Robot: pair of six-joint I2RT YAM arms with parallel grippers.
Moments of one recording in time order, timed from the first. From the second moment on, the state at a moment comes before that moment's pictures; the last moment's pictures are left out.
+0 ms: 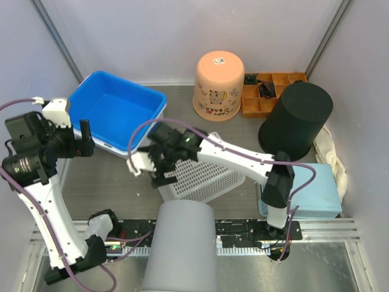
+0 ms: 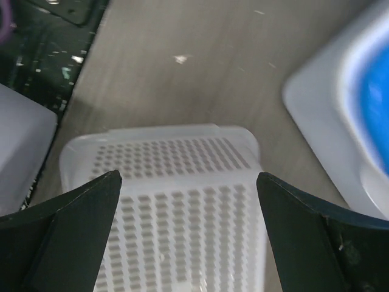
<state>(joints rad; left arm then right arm) 0.33 1.00 1.67 -1.35 0.25 0.25 1.07 1.81 1.79 -0.87 -0.38 -0.84</state>
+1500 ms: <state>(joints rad) 0.43 1.42 1.96 -1.55 0.54 0.43 0.79 2.06 1.93 -0.58 0.13 -0.81</state>
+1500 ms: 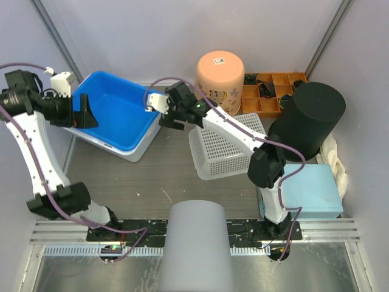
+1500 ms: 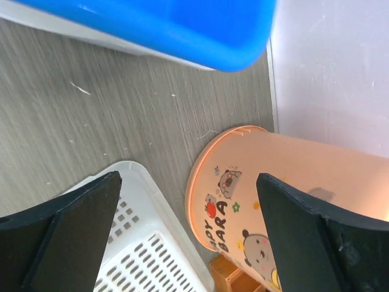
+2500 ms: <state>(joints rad) -0.29 1.67 1.82 -1.19 -0.01 0.17 0.30 1.10 1.29 -0.80 -0.05 -0.62</state>
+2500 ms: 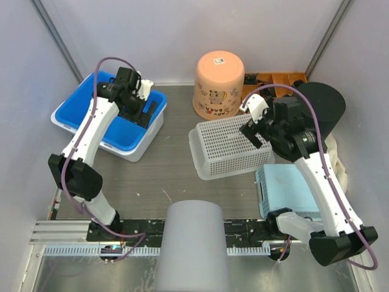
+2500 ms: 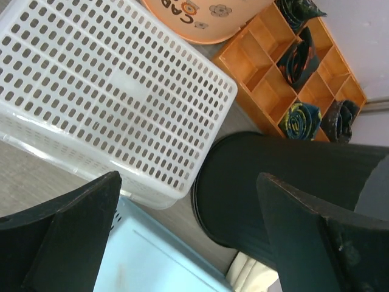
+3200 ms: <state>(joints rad) -0.29 1.81 1.81 -1.12 -0.04 0.17 0.20 0.97 1.18 -0.85 -0.17 -0.61</state>
